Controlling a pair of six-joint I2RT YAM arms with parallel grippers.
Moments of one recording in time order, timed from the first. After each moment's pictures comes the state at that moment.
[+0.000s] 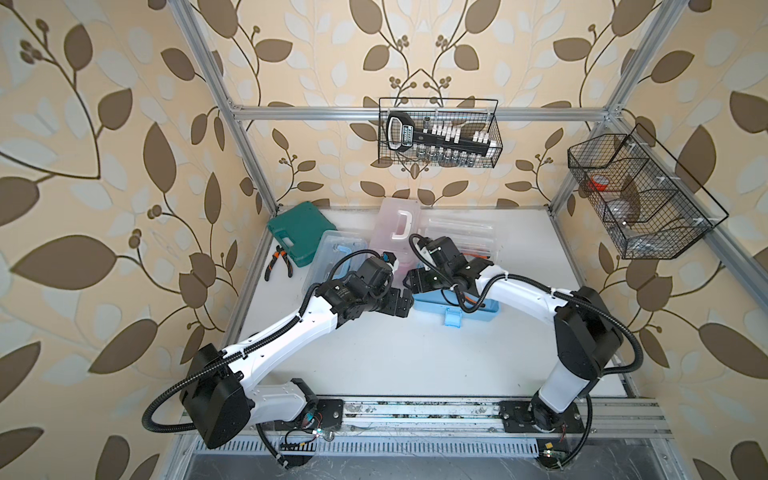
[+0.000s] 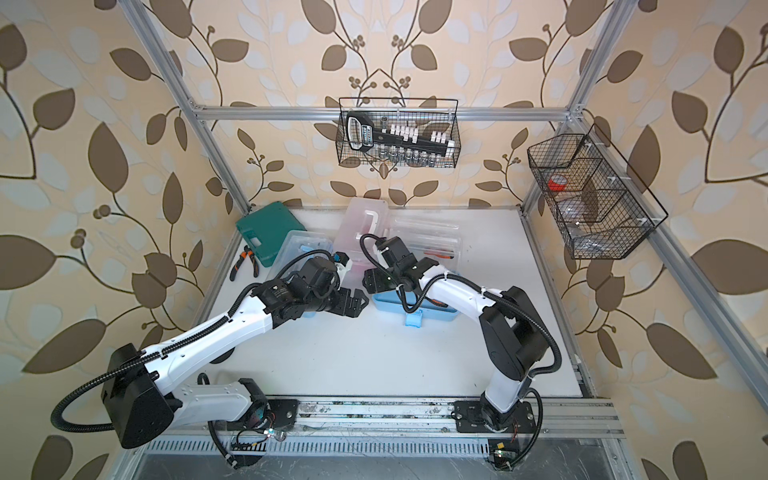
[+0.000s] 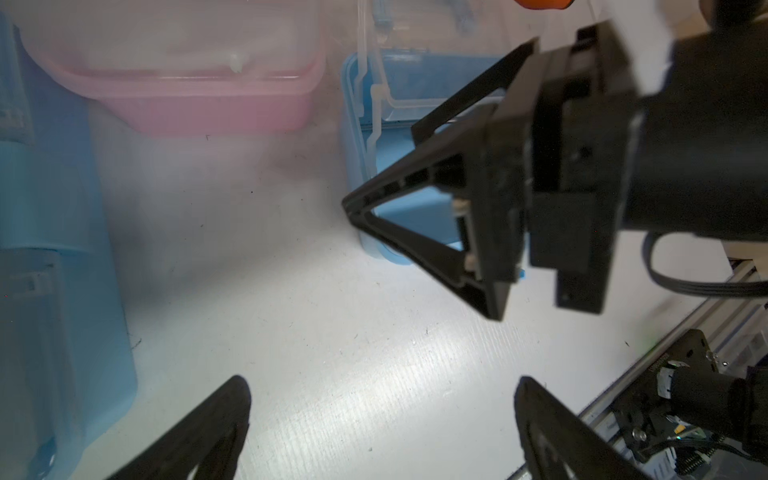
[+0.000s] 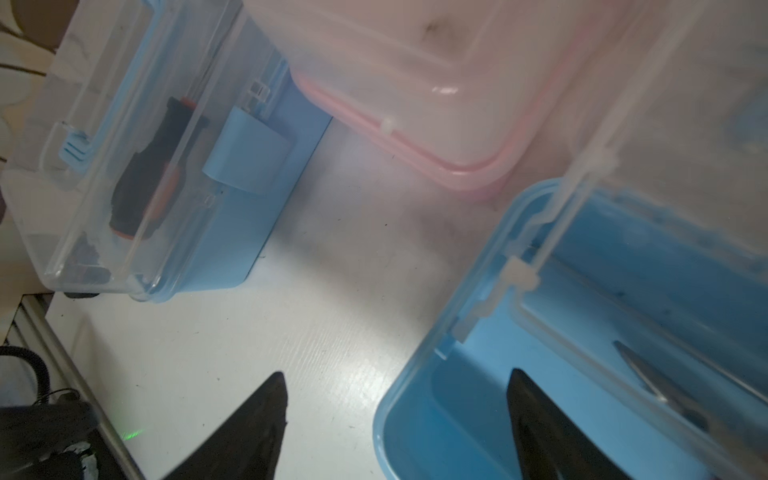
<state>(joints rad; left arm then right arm) -0.70 1.25 0.98 -0.59 0.07 -0.45 0.62 1.69 1.23 -0.39 -0.10 0.41</state>
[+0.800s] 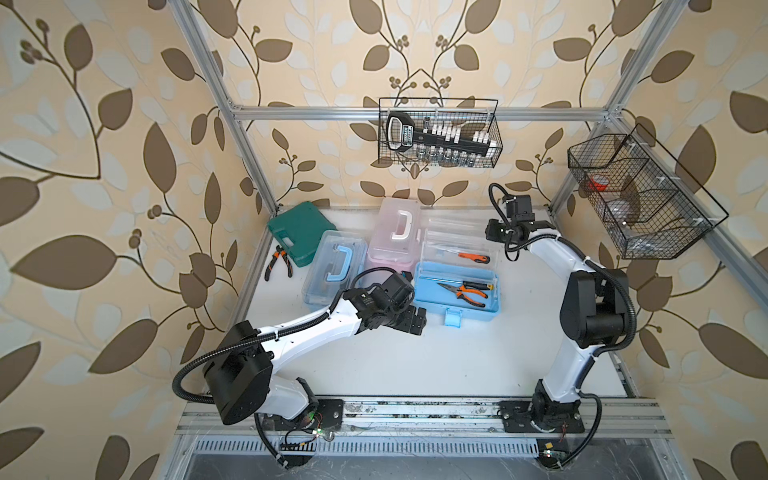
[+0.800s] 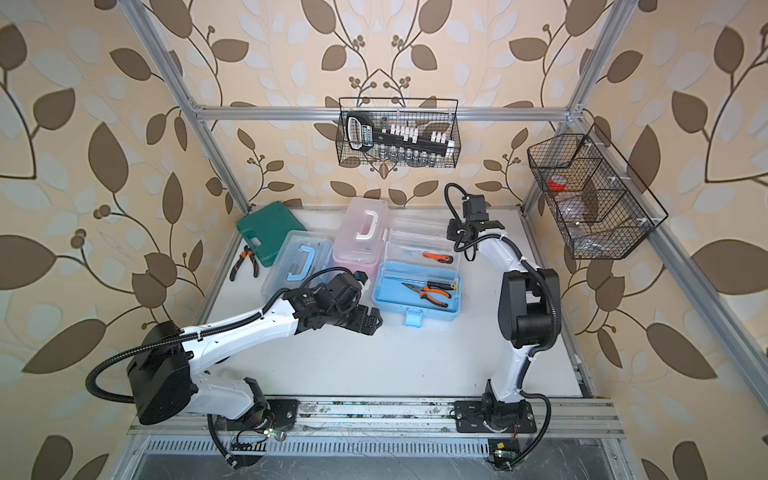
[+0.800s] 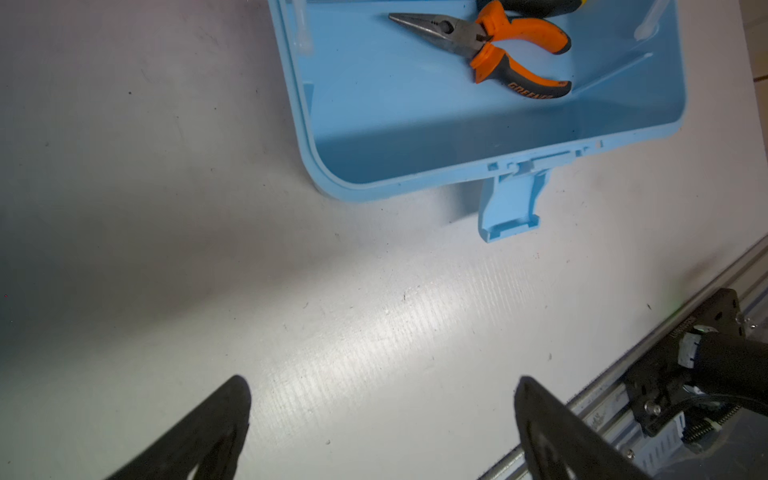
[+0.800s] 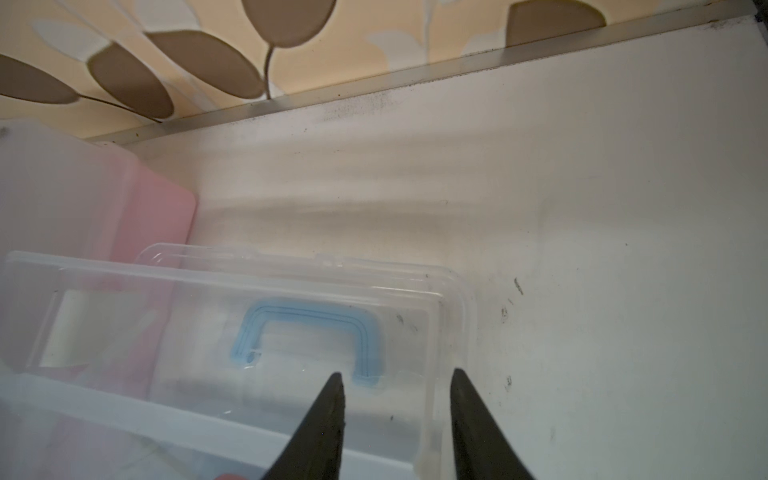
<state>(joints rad) -0.83 1.40 0.94 -0.53 0.07 -0.56 0.04 1.90 1.50 -0.43 0.01 0.26</state>
